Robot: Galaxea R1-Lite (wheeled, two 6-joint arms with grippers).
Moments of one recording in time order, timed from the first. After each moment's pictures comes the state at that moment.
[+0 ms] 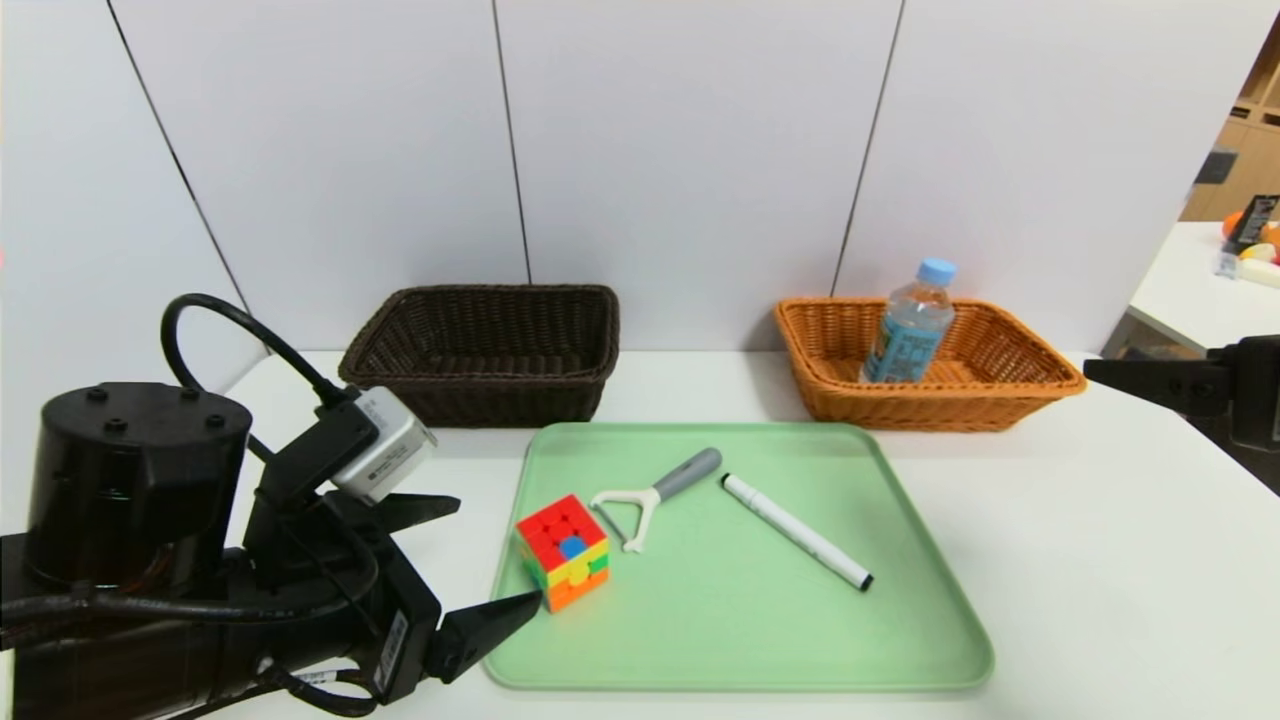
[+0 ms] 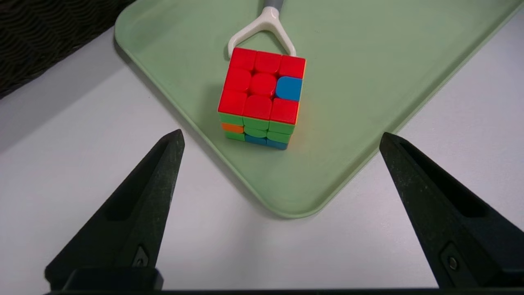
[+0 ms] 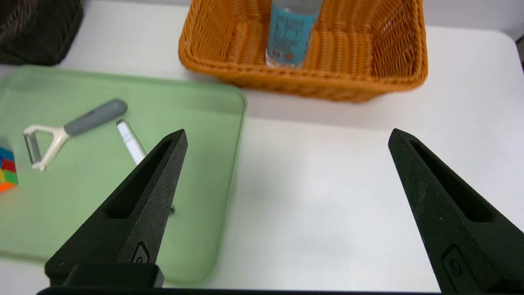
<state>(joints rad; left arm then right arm) -0.63 1.33 -0.56 -0.30 -0.11 0.06 0.10 1.16 -0.96 0.24 0.01 -0.01</state>
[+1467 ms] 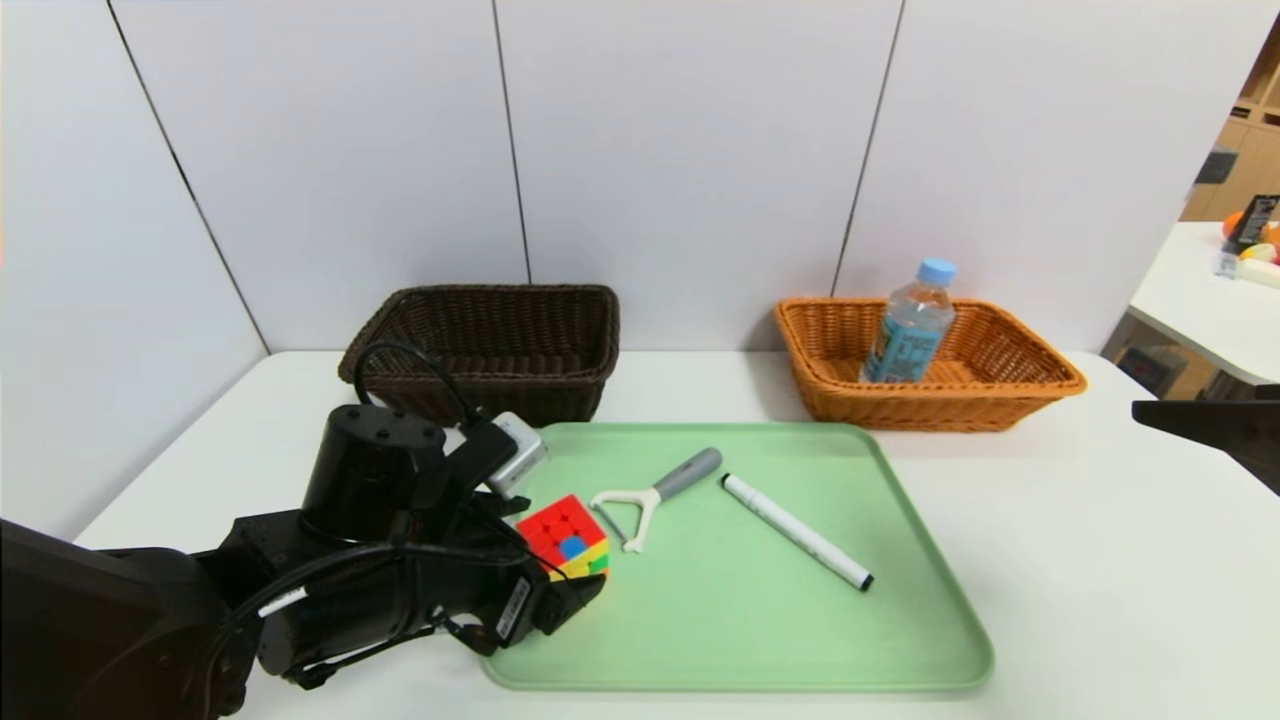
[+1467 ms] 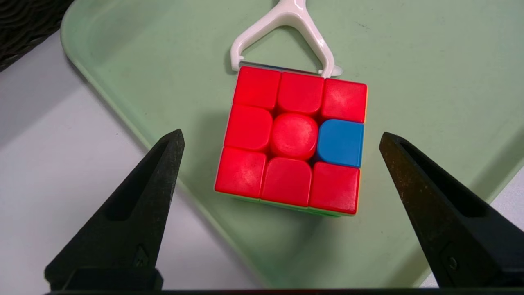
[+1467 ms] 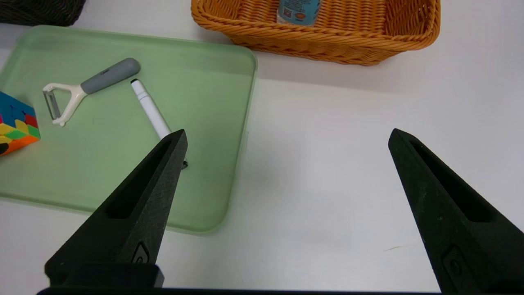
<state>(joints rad) -0.62 1.69 -0.56 -0.60 -0.11 0.11 0.11 1.09 -1.00 0.40 0.04 -0.01</state>
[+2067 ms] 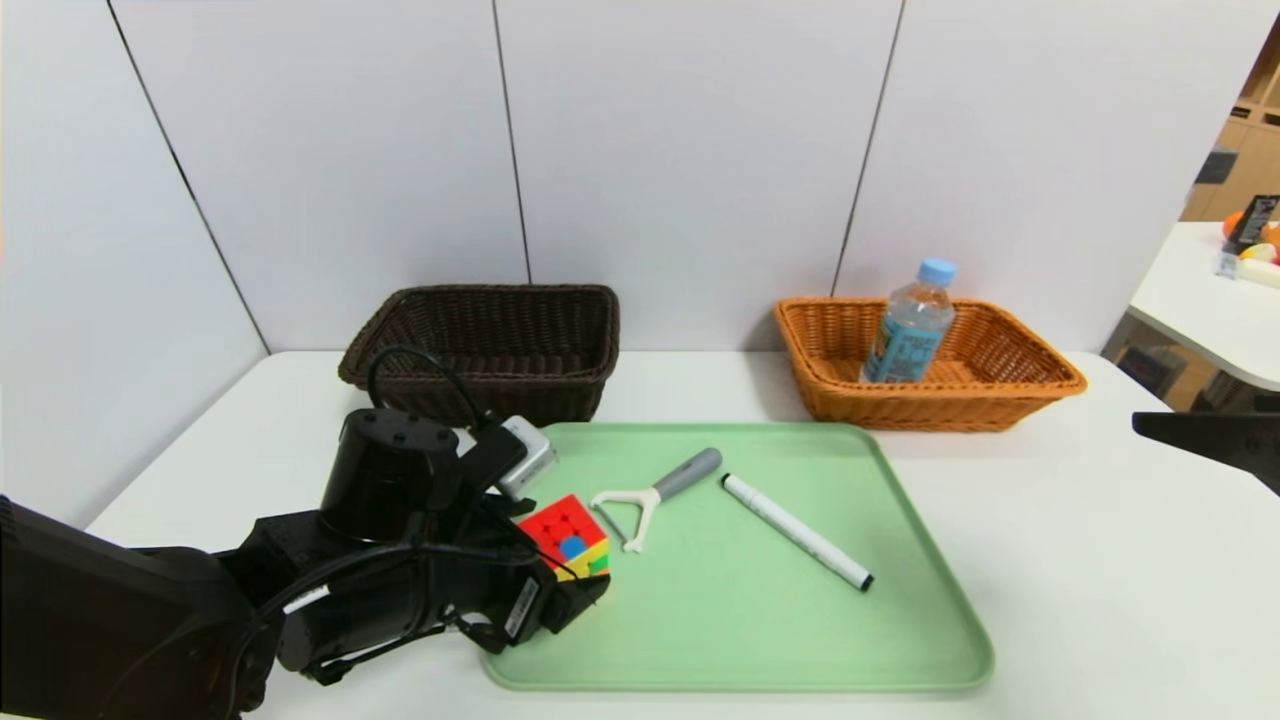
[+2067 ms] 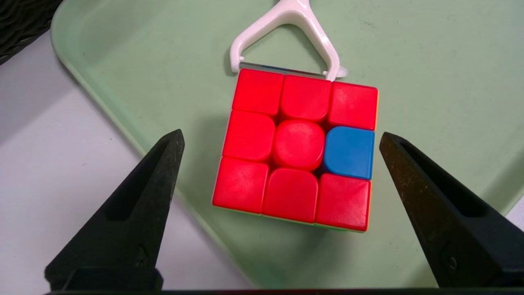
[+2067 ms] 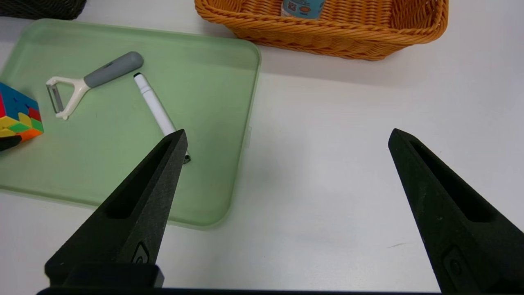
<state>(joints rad) -0.62 1.73 -0.57 -0.62 -0.11 0.11 0.11 1.08 -0.98 0.40 0.06 -0.01</state>
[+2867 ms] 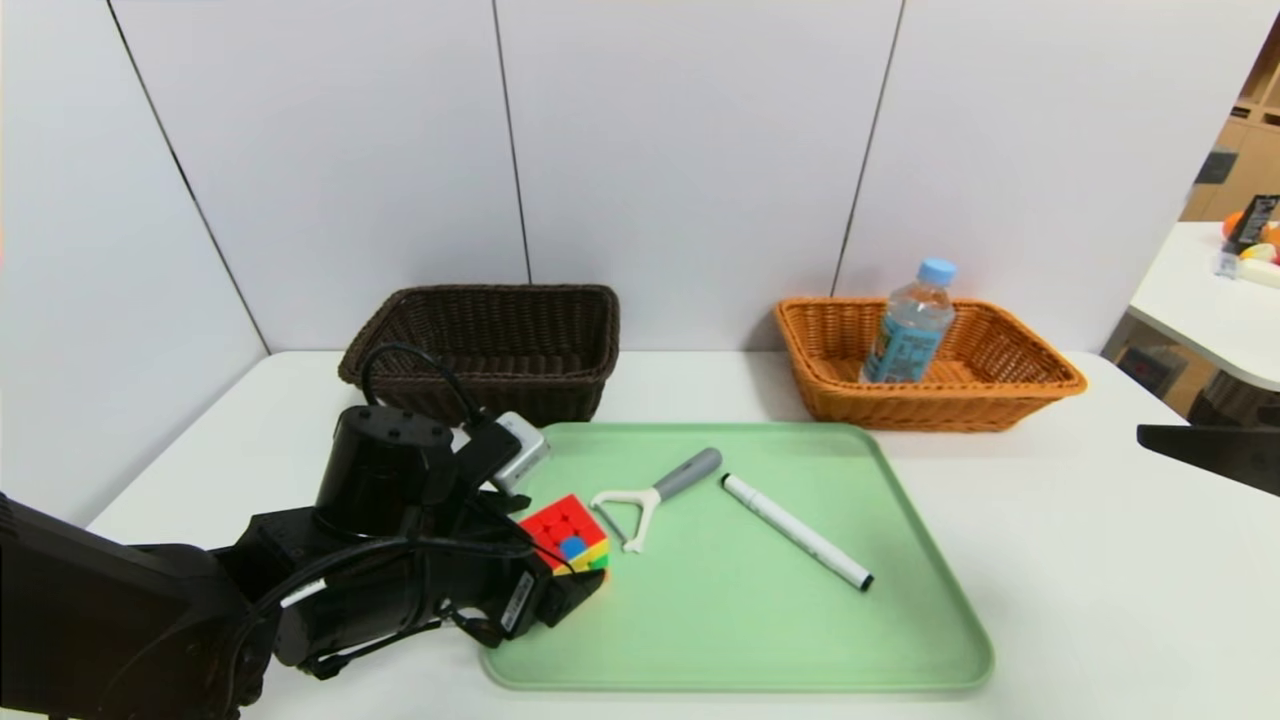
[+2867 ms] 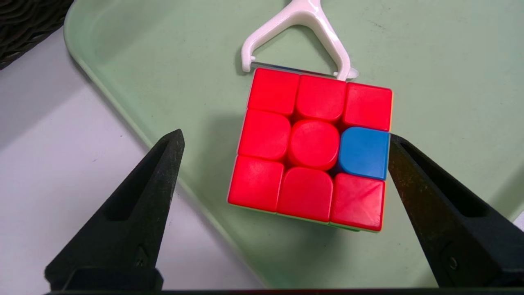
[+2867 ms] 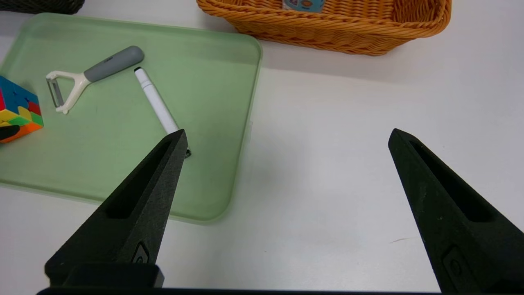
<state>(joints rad) -0.60 1.72 -0.57 -0.62 -0.11 0.11 0.11 1.06 -0.96 0.40 0.06 -0.01</state>
